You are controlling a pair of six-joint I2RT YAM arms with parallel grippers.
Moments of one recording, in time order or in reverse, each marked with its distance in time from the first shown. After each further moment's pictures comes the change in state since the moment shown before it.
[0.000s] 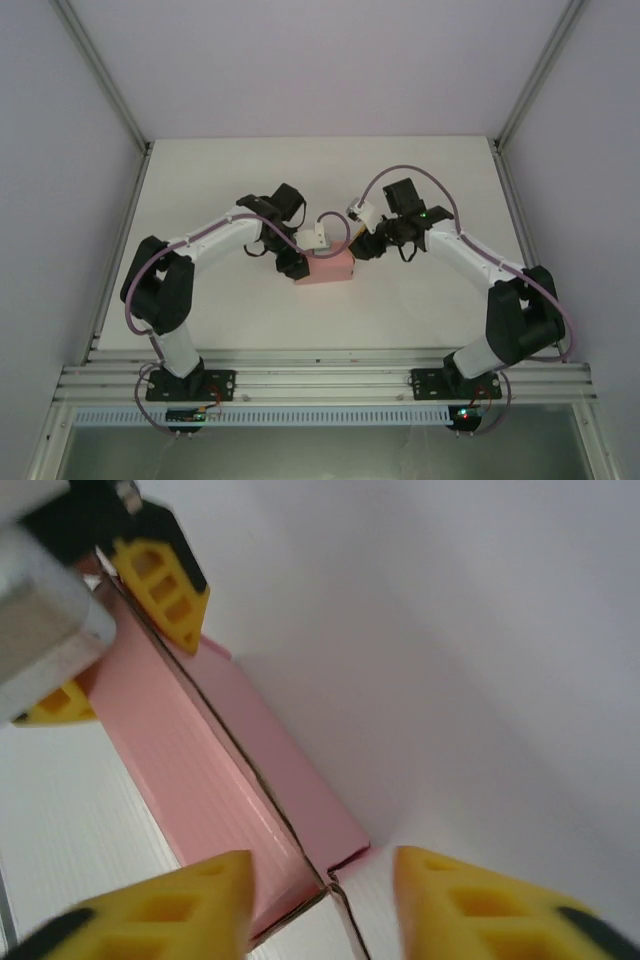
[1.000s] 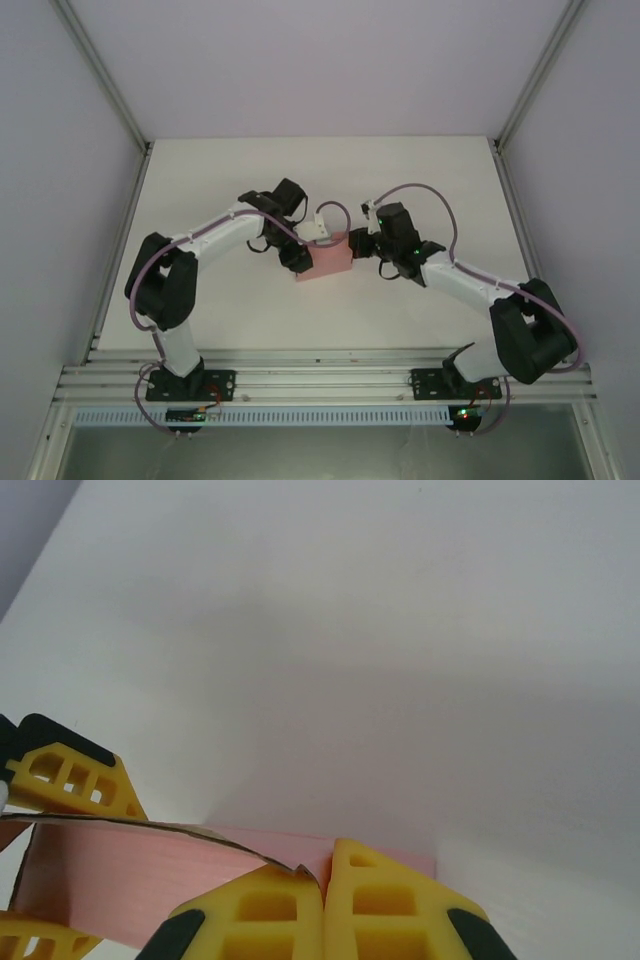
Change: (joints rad) left arm 0.007 0.035 0.043 0.025 -0.042 -0.136; right arm 0.123 -0.105 -0.331 0.597 0.337 0.804
